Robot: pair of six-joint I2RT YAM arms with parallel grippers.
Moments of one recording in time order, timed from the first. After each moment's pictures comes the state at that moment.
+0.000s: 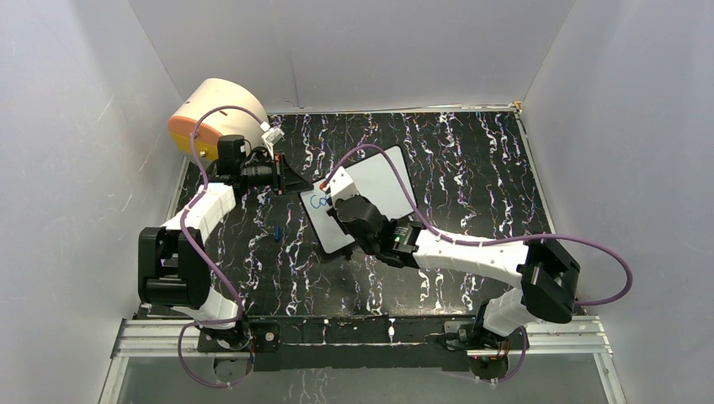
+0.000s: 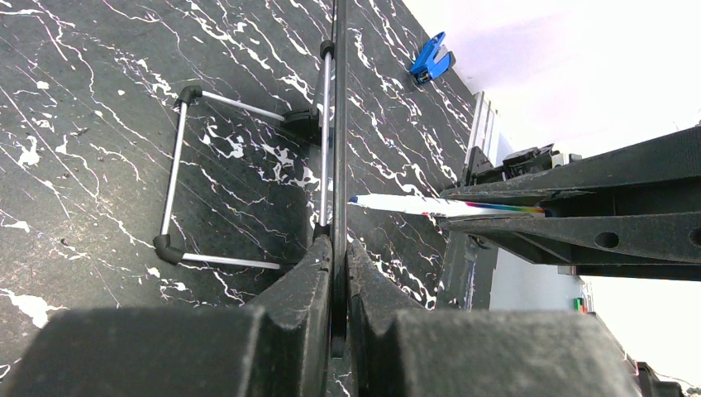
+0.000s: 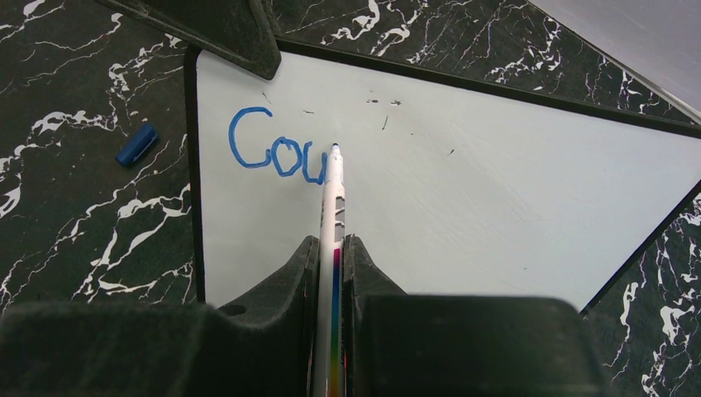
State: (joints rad) left arm -0.07 1.53 0.99 -0.09 1.16 -0.14; right arm 1.18 1.48 1.06 -0.01 0.59 0.05
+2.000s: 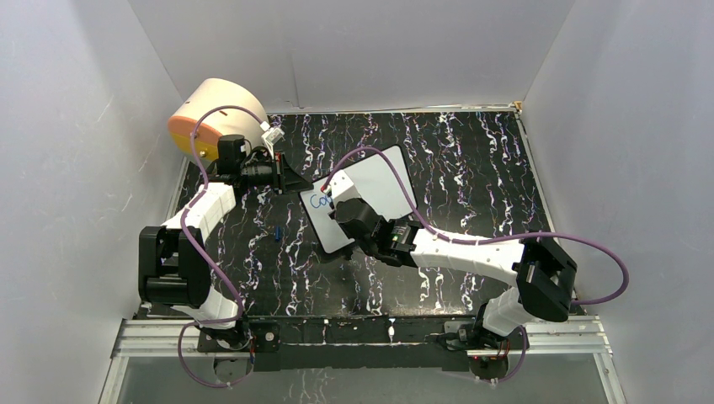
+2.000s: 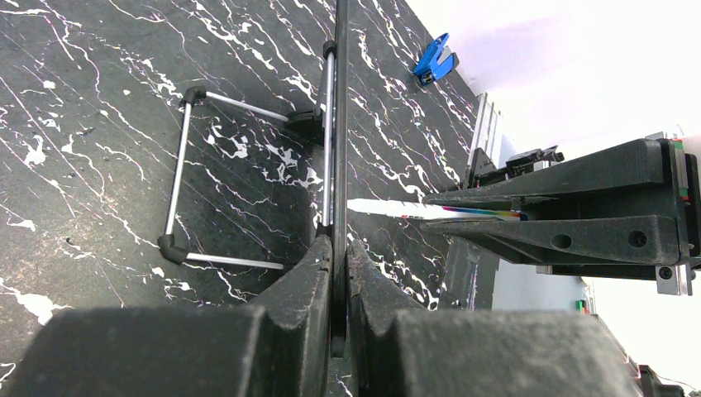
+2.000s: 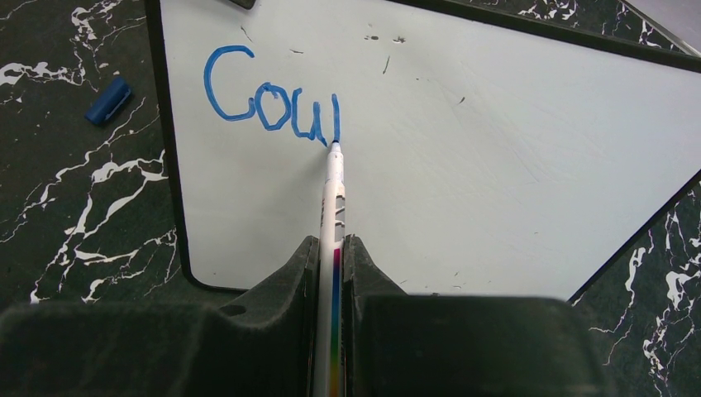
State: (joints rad) left arm -0.07 1.53 0.99 -0.09 1.17 -0.14; right arm 1.17 1.50 1.06 -0.11 0.58 0.11
